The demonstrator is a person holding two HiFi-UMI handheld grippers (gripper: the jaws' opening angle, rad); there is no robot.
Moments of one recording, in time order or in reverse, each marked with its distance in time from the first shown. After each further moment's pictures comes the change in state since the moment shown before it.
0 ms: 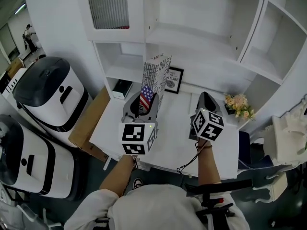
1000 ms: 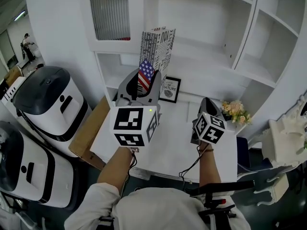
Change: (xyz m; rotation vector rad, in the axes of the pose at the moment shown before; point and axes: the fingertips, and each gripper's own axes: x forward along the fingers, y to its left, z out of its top) left arm 0.001 0.000 0.134 0.044 -0.193 -0.029; right arm -0.011 -0.008 0.019 0.001 -0.027 -0.047
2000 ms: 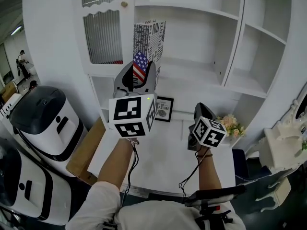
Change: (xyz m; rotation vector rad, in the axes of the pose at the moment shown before) left arm 0.058 0.010 0.070 0.039 -0.160 0.027; right arm 0.016 0.005 0.057 0.080 -0.051 0.070
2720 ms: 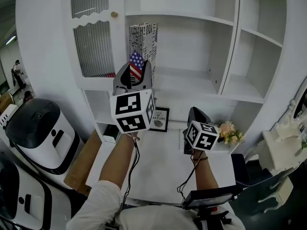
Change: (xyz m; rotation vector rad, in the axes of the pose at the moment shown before) left arm 0.061 0.013 -0.011 -0.007 -0.029 0.021; right arm 0.037 0.000 0.004 -0.073 0.007 -0.025
